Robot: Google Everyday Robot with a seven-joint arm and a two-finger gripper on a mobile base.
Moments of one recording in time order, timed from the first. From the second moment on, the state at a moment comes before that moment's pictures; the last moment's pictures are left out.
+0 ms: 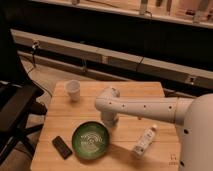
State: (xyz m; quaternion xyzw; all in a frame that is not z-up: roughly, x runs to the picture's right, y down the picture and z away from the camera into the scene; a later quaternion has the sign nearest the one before) arm 0.033 0.232 0.809 -0.37 -0.11 -0.33 0.86
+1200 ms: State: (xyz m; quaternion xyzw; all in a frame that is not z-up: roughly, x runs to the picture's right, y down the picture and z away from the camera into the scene) arm 0.015 0.251 0.792 -0.38 -0.11 -0.39 0.83
